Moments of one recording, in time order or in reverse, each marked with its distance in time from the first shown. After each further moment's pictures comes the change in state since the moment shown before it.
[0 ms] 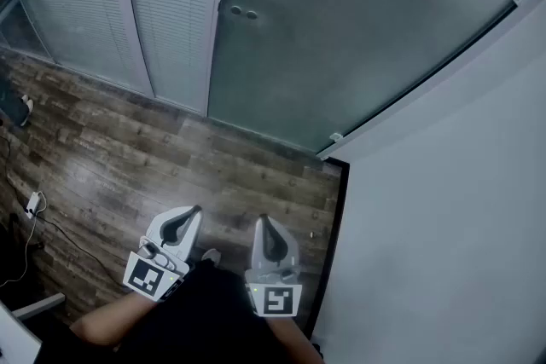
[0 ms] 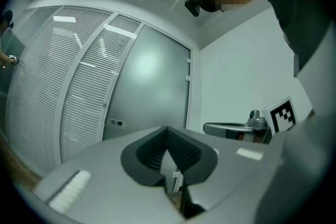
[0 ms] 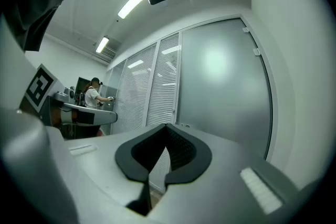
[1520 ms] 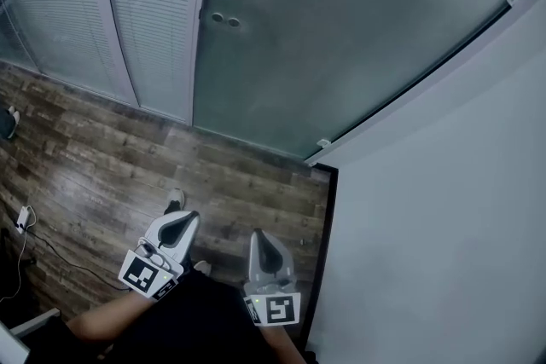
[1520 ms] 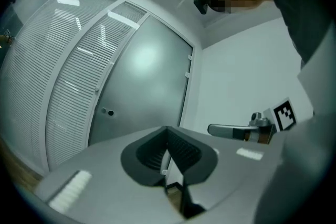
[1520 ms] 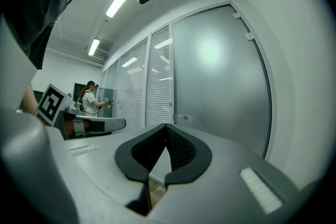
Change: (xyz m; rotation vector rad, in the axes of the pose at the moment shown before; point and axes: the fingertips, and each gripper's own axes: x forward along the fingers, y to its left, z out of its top) left arm 0.052 0.009 -0.029 -0.109 0.027 -0.085; right arm 0.008 -0.033 -0.029 0.057 0.090 0.013
